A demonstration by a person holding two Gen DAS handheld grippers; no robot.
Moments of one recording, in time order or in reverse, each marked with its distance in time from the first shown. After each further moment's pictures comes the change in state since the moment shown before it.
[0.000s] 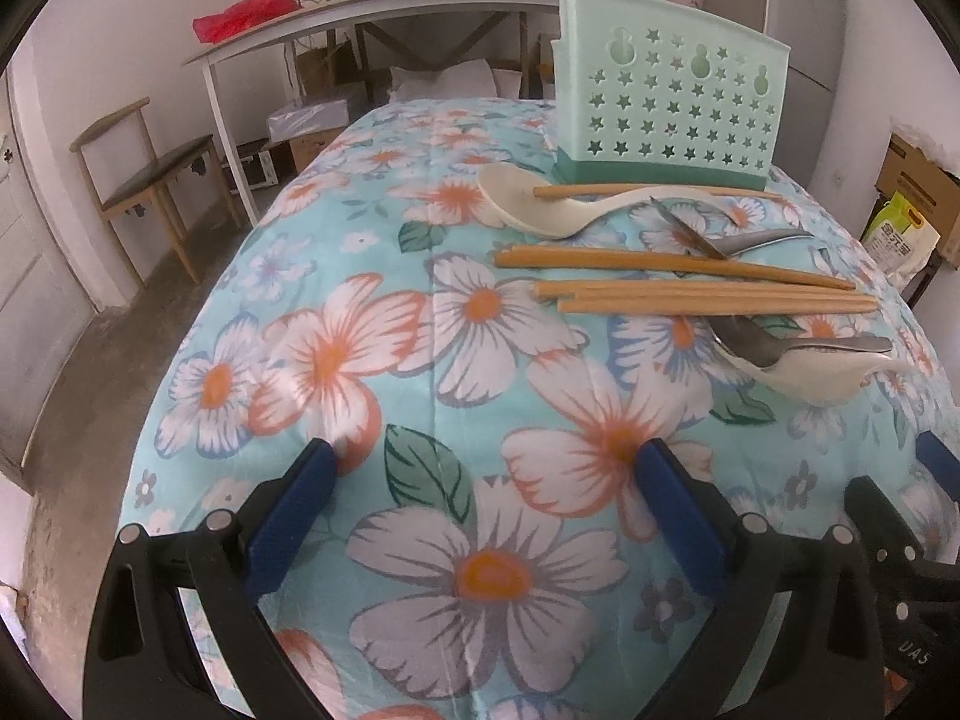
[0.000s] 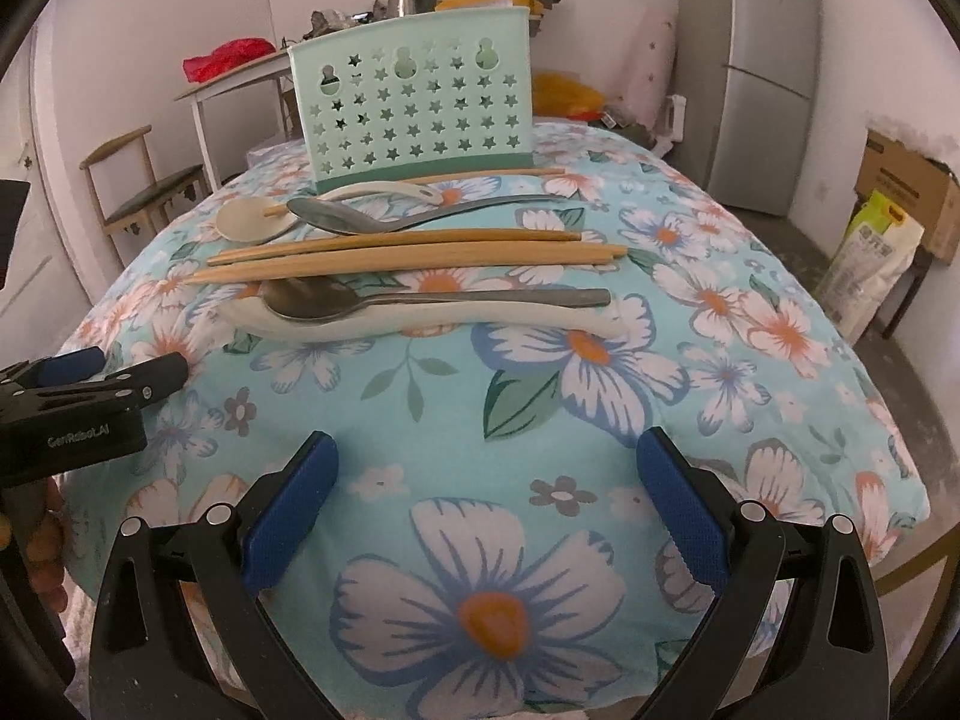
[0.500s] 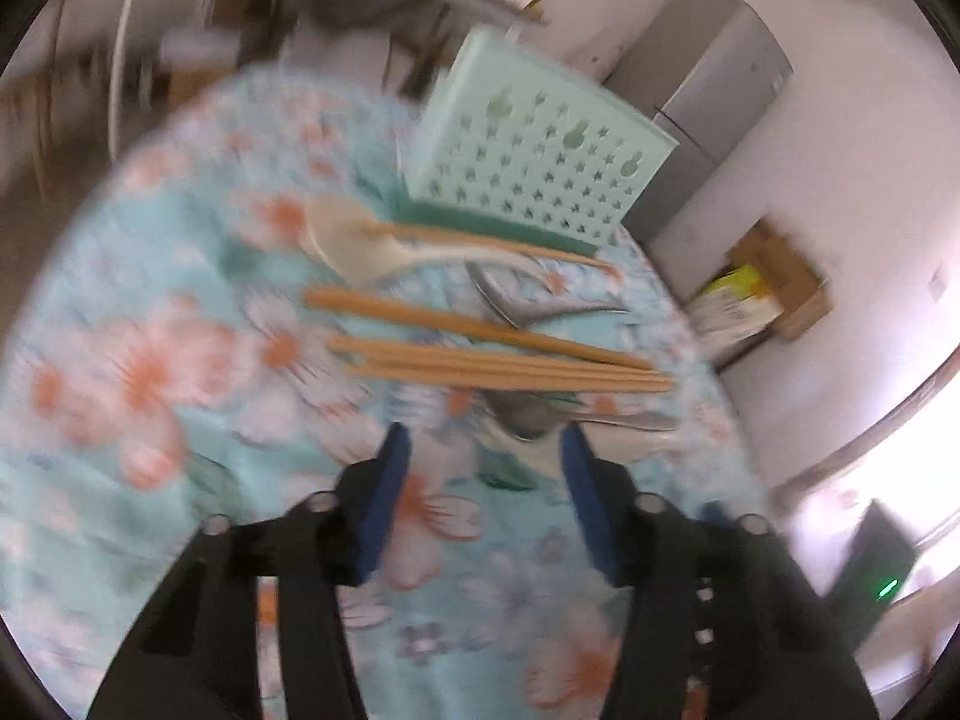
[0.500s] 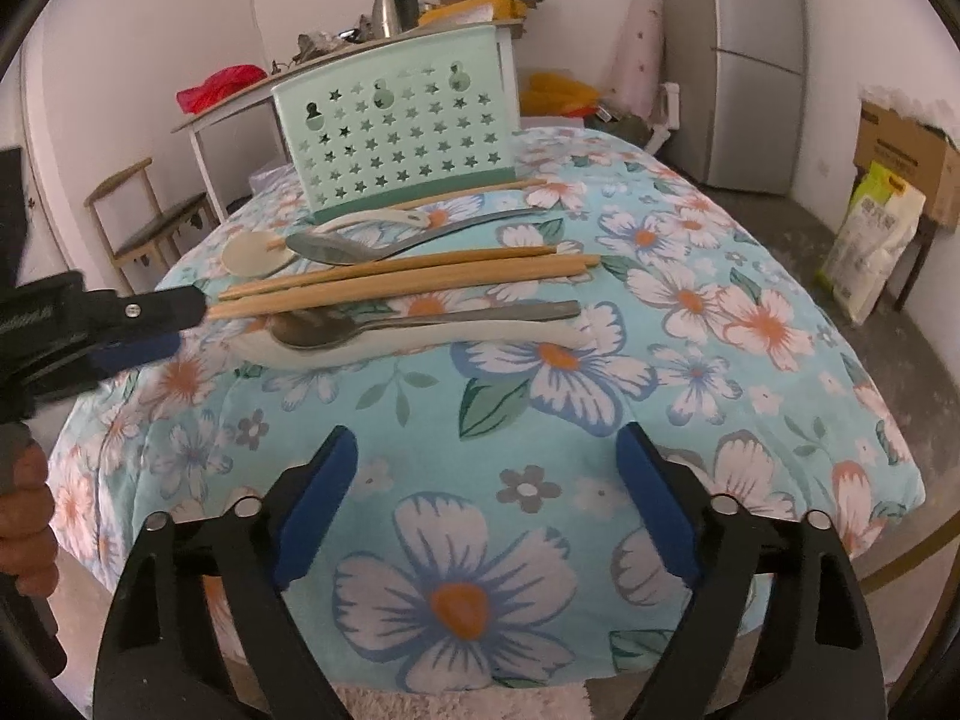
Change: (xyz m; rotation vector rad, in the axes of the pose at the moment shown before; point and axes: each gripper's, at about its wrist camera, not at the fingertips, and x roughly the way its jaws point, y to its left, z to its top) left arm -0.011 0.008 0.032 -0.224 0.079 -0.550; right arm -0.012 -0.016 0.007 0.069 0.002 0.029
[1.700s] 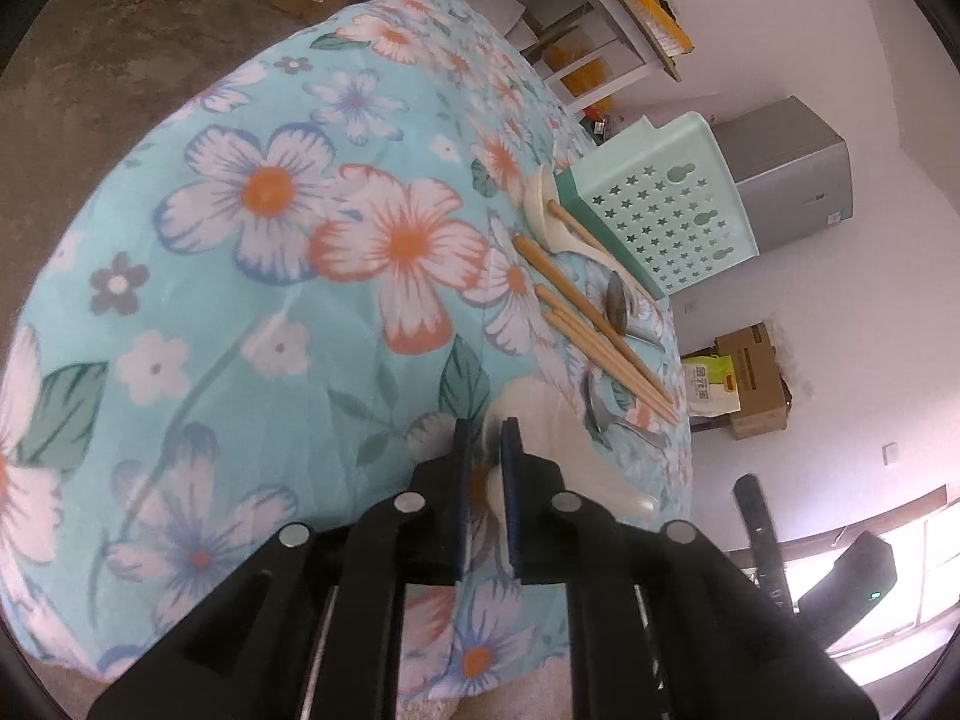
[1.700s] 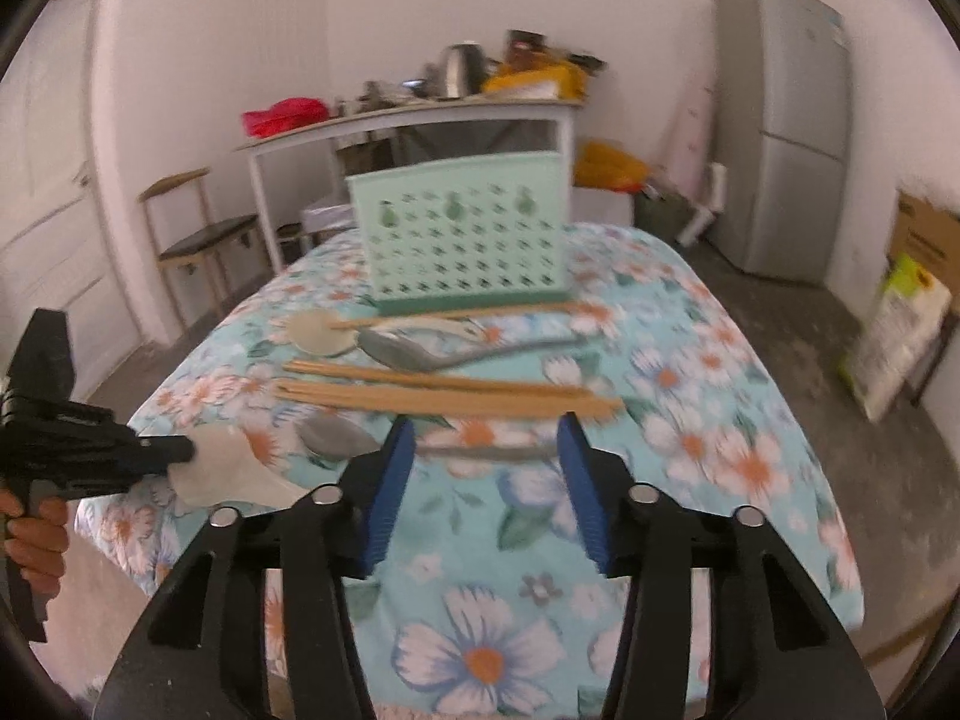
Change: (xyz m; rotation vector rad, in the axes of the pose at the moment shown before) left arm -0.063 0.105 -0.036 -0.366 0.020 -0.064; right arm -0.039 0.020 0.049 -0.185 -0.153 0.111
